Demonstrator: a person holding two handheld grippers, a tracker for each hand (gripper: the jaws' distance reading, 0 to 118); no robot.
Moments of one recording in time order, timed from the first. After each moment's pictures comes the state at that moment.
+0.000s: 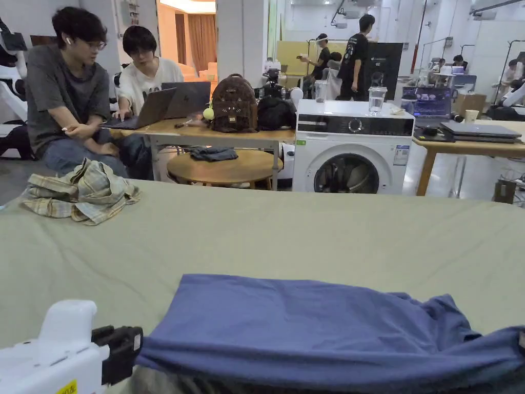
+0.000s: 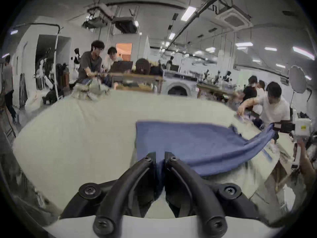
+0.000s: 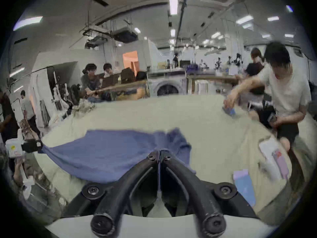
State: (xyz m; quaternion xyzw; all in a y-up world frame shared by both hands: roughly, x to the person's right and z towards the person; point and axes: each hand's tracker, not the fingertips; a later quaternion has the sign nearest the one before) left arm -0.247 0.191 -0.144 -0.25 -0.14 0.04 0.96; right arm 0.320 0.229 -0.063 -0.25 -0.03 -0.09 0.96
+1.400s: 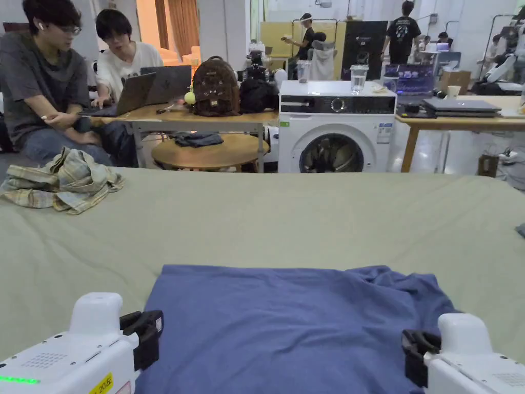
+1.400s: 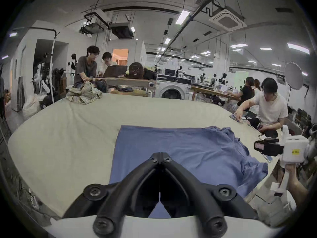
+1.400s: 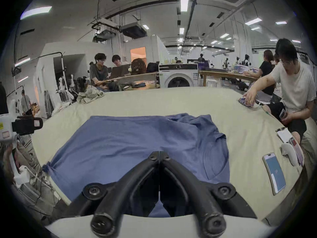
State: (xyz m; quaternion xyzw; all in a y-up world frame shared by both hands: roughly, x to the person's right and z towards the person) left arm -0.195 0.188 -0.148 -0.21 -0.17 0.05 0.96; right arm 0.240 0.161 -0.093 -0.23 -0.01 -0.05 0.97
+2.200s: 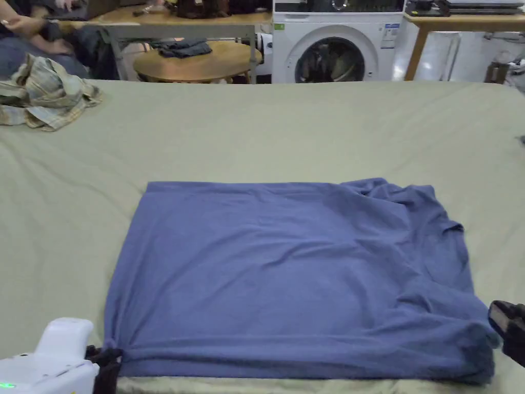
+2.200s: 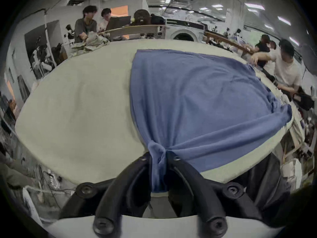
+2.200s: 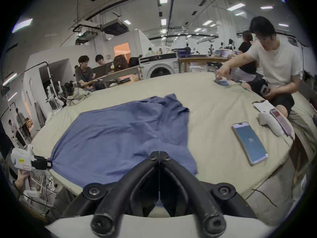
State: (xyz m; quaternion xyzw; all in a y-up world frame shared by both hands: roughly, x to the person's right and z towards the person) left arm -0.217 0.082 -0.124 -0.42 -0.12 -0.06 0.90; right arm 0.308 0.155 -0.005 -0.26 -0.09 -0.11 0.95
